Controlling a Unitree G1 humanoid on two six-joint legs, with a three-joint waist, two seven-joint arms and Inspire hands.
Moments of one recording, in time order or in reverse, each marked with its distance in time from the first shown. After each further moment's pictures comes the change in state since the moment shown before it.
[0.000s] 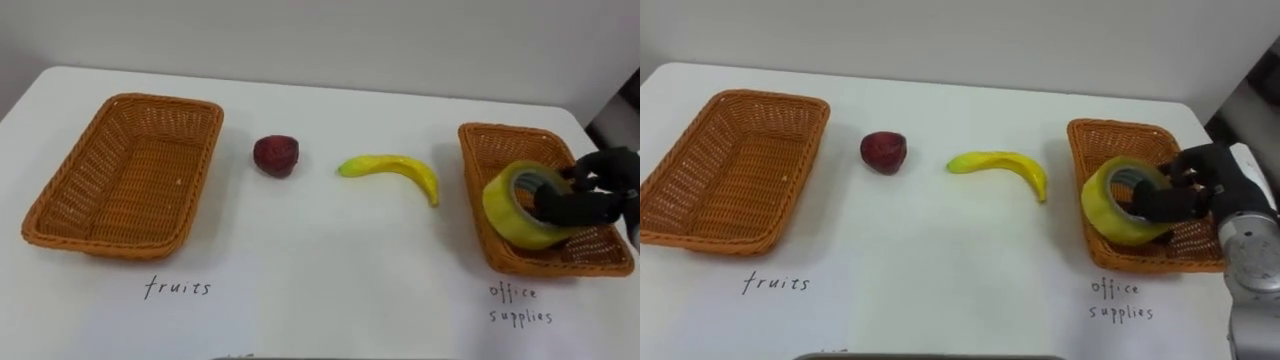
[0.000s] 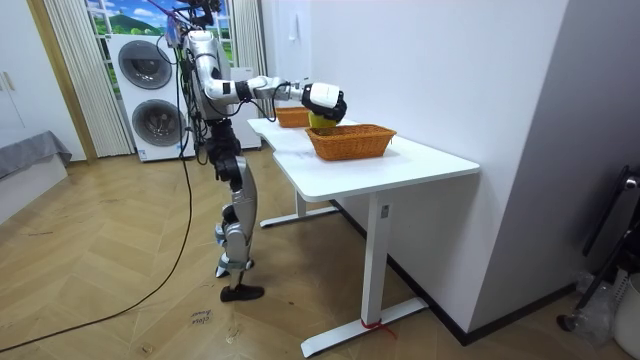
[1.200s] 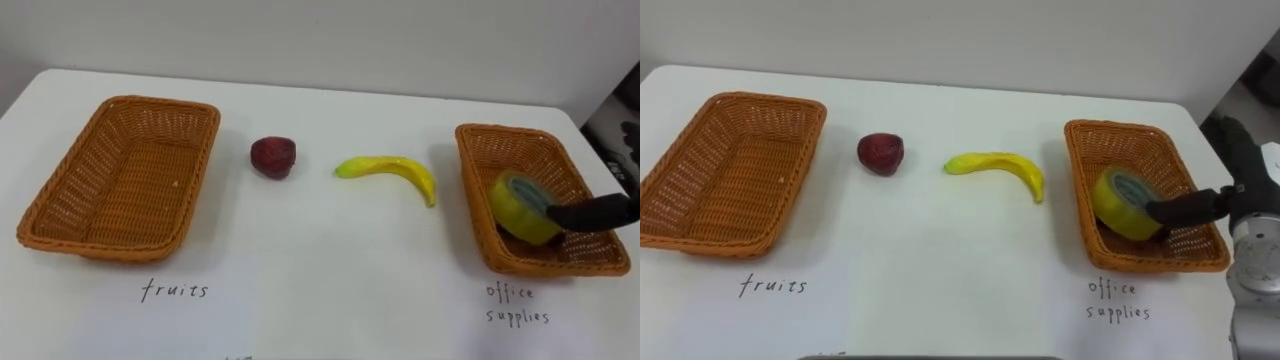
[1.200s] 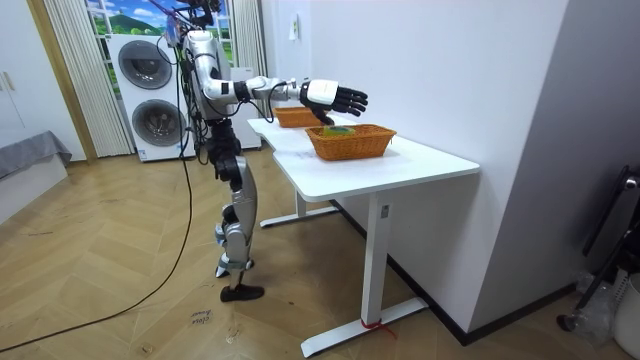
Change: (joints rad) left arm 0.010 0.000 -0.001 -0.007 -0.001 0.010 0.029; right arm 0.000 0.000 -0.003 0.025 0.013 0.000 -0.115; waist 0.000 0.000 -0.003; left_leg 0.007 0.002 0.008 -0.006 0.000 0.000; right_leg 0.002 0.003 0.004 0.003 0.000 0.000
